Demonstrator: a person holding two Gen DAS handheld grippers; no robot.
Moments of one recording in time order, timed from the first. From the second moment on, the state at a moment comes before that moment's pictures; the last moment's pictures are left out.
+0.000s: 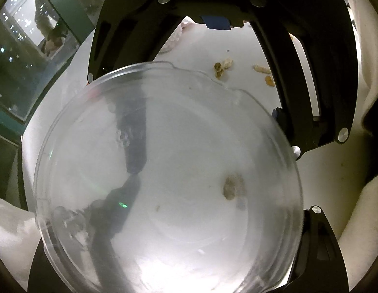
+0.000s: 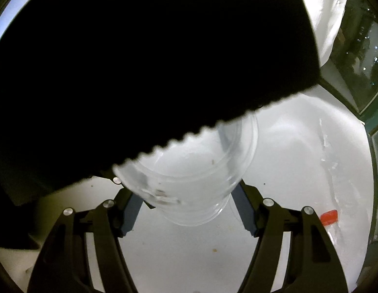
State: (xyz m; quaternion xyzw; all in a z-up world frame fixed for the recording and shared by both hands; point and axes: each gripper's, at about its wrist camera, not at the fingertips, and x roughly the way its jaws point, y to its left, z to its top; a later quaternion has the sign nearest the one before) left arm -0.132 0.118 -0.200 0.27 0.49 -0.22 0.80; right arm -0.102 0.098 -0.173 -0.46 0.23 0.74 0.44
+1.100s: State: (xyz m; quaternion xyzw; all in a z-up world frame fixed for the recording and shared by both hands) left arm -0.168 -0.162 -0.129 0.44 0.34 -0.48 0.68; right arm -0.186 -0.274 -0.085 -0.37 0.34 0.53 0.68
